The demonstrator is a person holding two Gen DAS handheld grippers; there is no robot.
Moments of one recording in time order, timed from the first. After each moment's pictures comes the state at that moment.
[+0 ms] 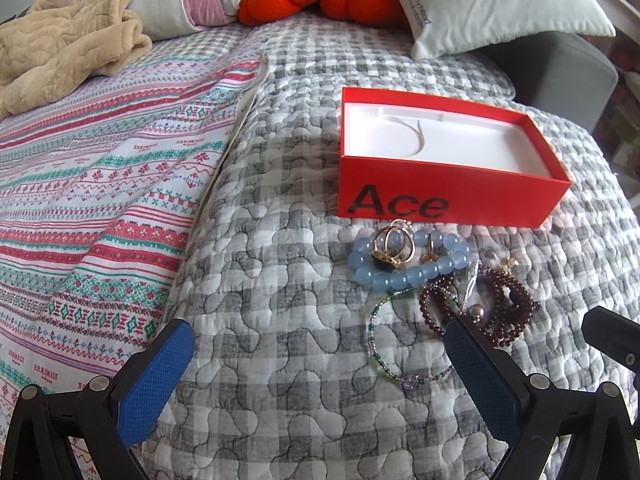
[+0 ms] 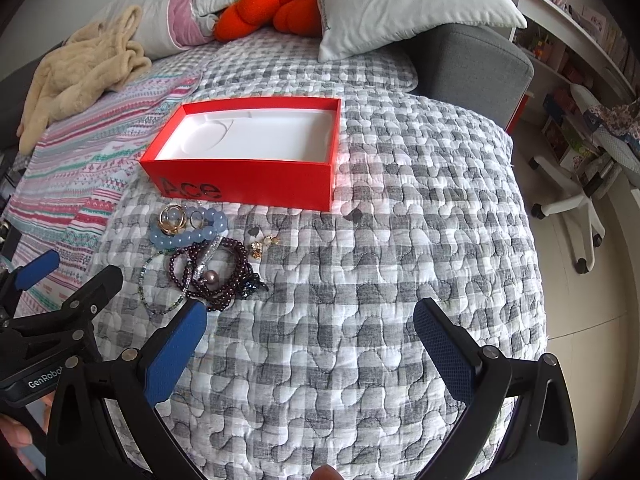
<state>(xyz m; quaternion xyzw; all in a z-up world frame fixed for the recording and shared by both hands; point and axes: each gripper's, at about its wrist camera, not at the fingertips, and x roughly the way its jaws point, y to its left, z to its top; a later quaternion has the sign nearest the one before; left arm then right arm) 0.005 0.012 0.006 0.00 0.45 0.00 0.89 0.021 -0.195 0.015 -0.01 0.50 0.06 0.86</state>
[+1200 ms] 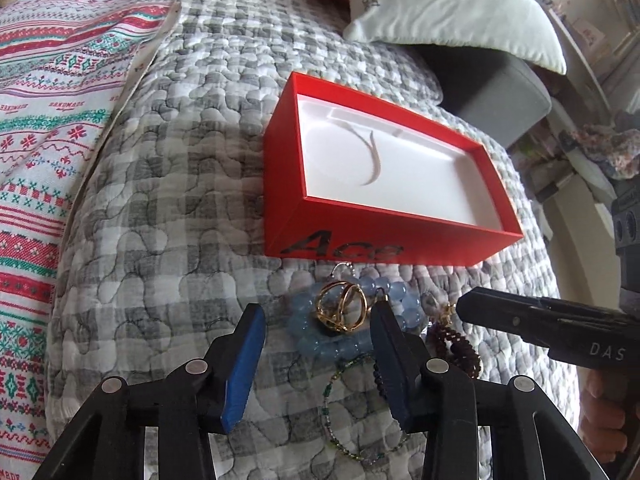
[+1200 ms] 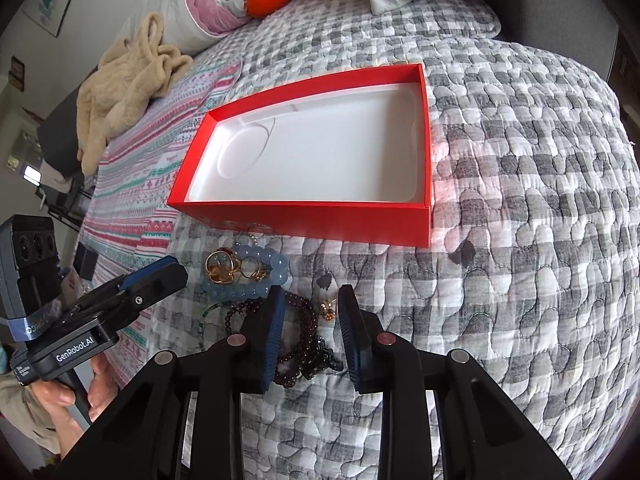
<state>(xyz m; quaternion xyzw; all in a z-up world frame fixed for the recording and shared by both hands) 0.085 0.042 -0.021 -0.14 0.50 -0.18 0.83 0.103 -0.188 -0.021 0.12 0.56 0.20 0.79</state>
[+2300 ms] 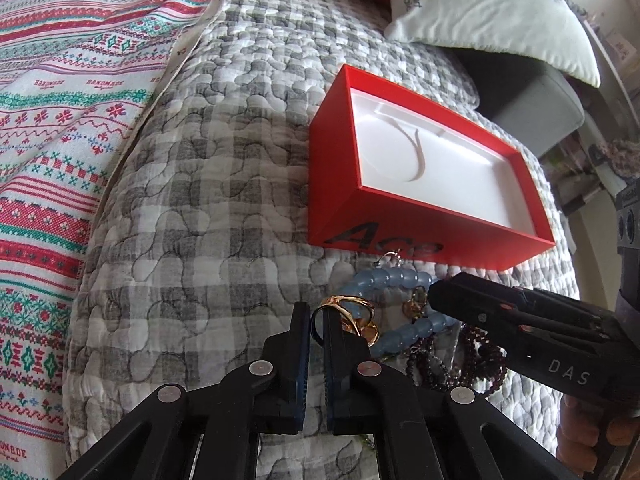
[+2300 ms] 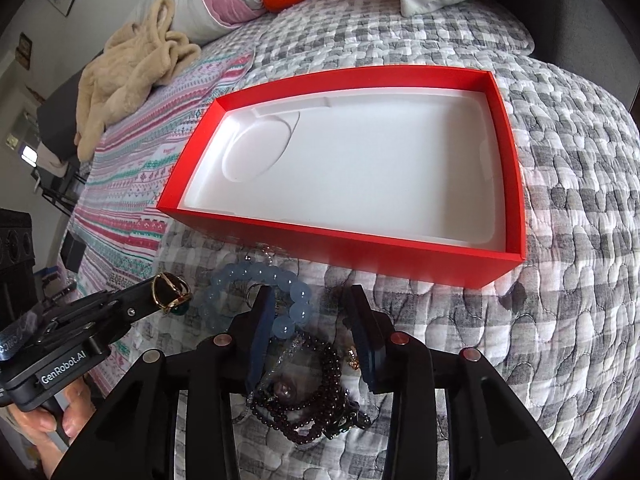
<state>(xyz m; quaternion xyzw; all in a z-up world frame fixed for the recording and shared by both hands) 0.080 0.057 -0.026 -0.15 0.52 -0.13 0.83 0.119 -0.151 -0.037 0.08 0.55 0.20 0.81</state>
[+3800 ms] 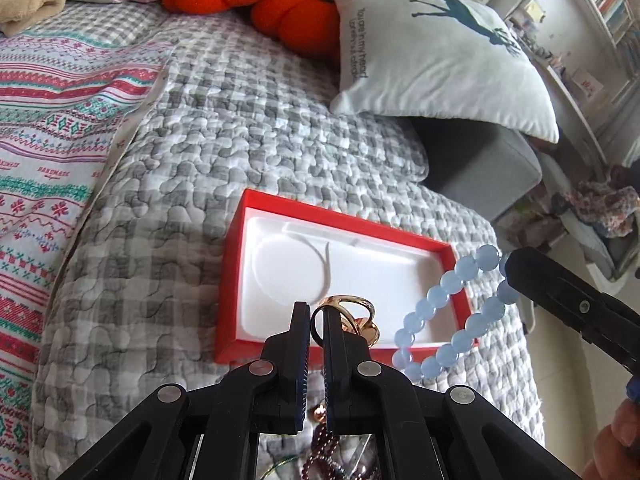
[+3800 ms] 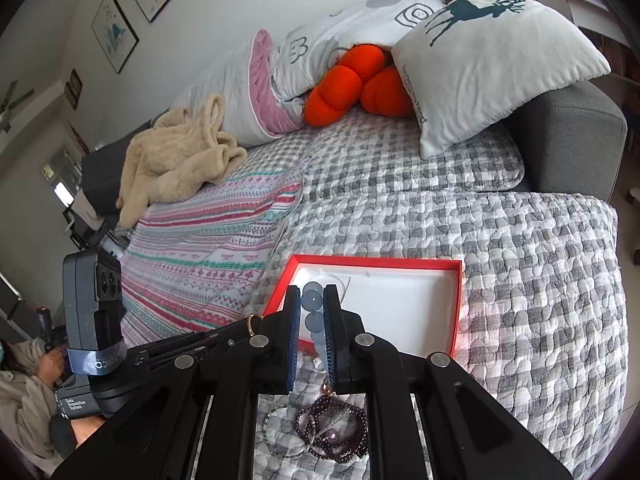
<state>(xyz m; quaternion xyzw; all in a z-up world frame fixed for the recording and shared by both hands) 0.116 0.025 0.017 -0.18 0.44 -0.16 0.86 0.105 -0.180 0.075 0.13 0.38 0.24 0.88</state>
